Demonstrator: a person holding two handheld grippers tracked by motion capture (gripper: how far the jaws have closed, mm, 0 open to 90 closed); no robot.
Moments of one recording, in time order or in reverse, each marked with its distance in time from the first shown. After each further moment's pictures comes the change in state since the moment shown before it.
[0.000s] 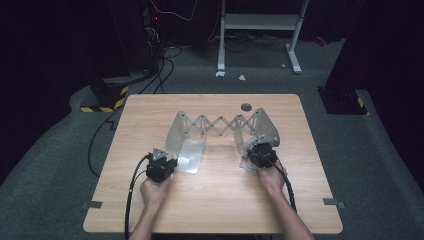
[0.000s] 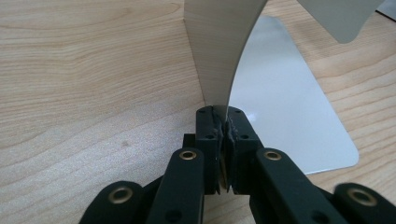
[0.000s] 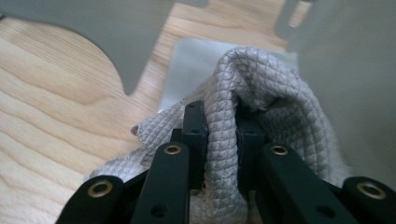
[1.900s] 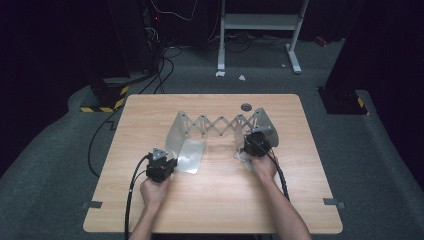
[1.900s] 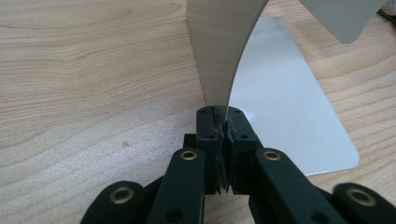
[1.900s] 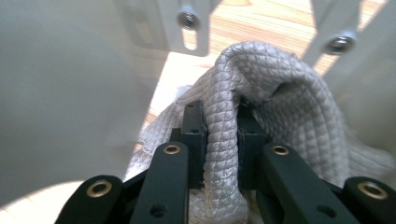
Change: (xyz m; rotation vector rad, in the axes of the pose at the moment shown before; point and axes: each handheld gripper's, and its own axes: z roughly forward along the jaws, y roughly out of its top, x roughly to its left) left arm 0.000 0.000 0.000 -0.001 0.002 0.001; right arm -0.006 0.031 0.031 0.005 0.029 0.052
